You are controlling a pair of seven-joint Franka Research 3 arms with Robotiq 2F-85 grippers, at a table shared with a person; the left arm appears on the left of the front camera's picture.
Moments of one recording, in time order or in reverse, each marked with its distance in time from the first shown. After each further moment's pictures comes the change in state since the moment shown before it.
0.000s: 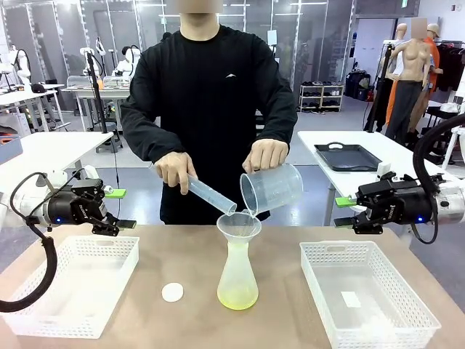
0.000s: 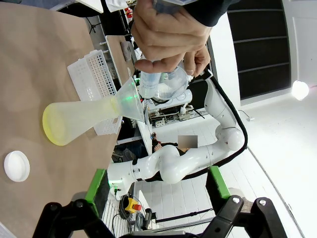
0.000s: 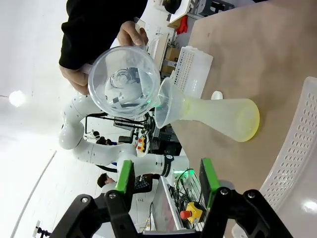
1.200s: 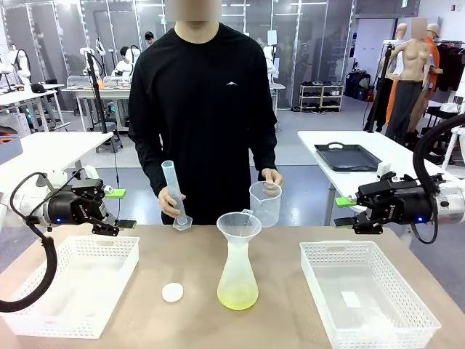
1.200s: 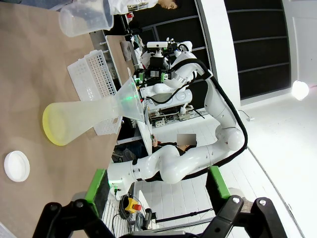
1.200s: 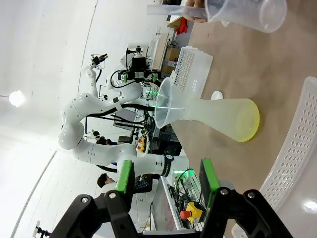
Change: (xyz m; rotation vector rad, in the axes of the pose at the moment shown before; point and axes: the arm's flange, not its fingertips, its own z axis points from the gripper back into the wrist) left arm 0.000 0.000 0.000 0.000 0.000 0.000; right arm 0.000 0.000 0.000 0.000 0.000 0.000
